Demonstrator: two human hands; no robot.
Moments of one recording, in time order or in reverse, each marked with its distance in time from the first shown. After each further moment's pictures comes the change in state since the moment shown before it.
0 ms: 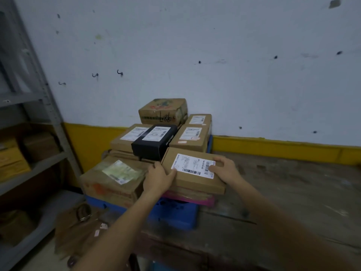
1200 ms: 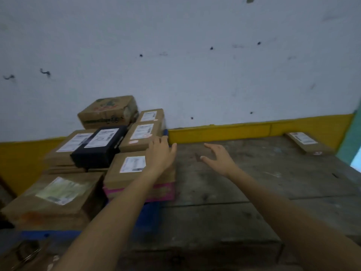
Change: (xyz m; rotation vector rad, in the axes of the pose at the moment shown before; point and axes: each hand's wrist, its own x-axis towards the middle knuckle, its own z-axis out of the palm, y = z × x) left_hand -0.005 0.130 0.045 0.135 -0.015 0.515; right_hand -0.024 0.060 -0.099 -0.306 0.126 -0.084
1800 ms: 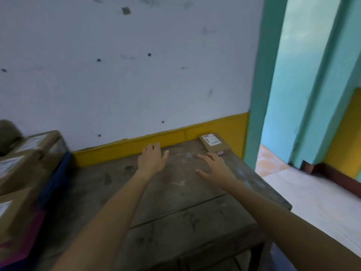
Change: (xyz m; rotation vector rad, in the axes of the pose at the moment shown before) left_hand 0.022 0.323 0.151 0.027 -0.250 0.220; right_hand -0.085 0.249 -0.241 -0.281 0.115 0.178
